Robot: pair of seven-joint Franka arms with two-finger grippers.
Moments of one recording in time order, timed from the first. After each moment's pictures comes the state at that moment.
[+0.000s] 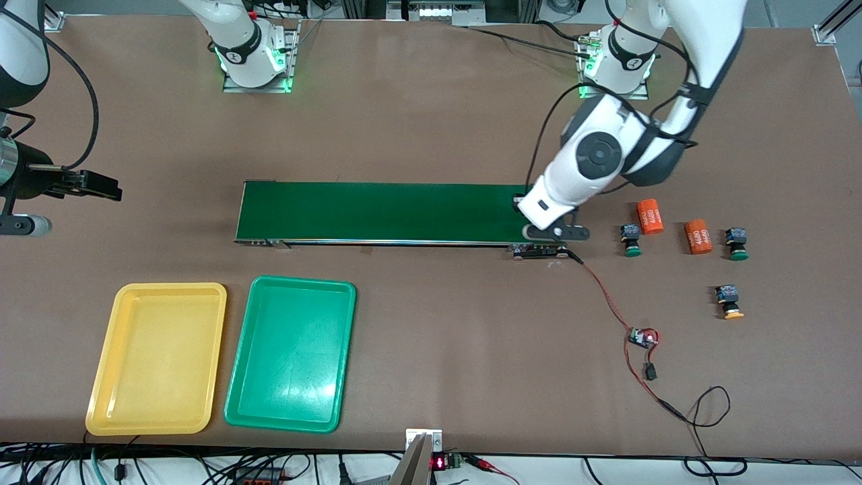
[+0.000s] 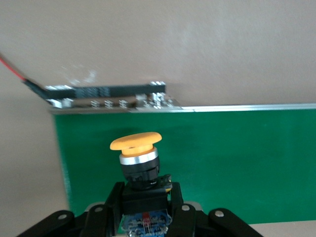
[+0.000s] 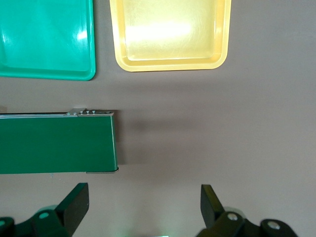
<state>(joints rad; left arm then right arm) 0.02 0.35 -0.55 -2.04 0.05 2.27 -0.54 -0.04 0.21 0.00 -1.46 -0.05 1.50 -0.01</state>
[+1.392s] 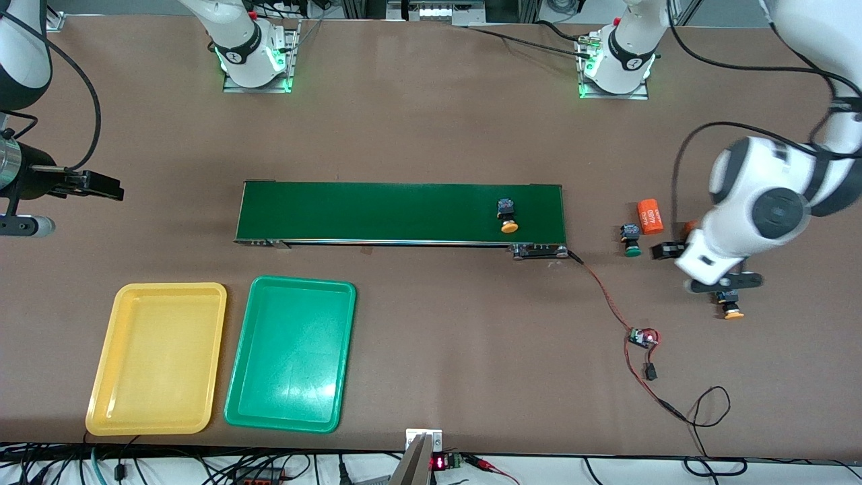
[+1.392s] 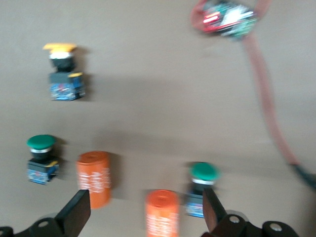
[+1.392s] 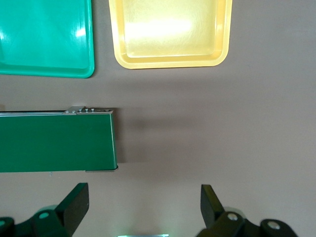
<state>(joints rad) 0.51 0.43 -0.50 -1.86 0.37 2.03 -0.30 -0.04 0.21 0.00 -1.47 -0.05 1.50 -0.01</state>
